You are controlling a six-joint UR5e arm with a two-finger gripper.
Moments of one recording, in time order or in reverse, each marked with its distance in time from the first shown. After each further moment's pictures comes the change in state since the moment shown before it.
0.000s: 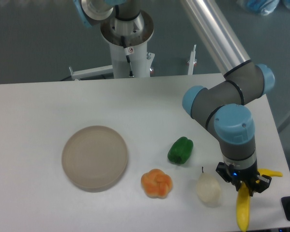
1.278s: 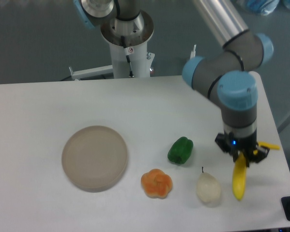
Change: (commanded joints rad) arm 0.159 0.305 -0.382 -0.038 -0.081 0.277
